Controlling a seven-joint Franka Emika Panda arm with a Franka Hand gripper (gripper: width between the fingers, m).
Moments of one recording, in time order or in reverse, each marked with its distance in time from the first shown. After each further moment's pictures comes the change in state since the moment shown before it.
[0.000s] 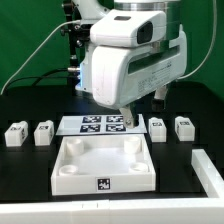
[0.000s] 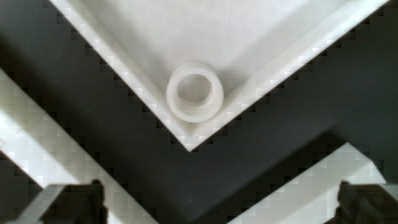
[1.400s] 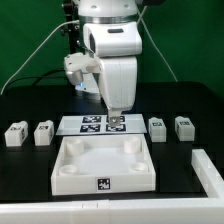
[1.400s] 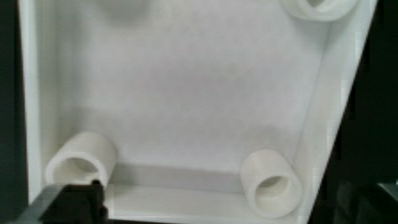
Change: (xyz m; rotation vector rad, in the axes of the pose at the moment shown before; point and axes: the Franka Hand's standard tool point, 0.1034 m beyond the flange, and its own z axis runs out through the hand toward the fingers) arm -0.082 -0.016 0.019 0.025 -0.019 -0.839
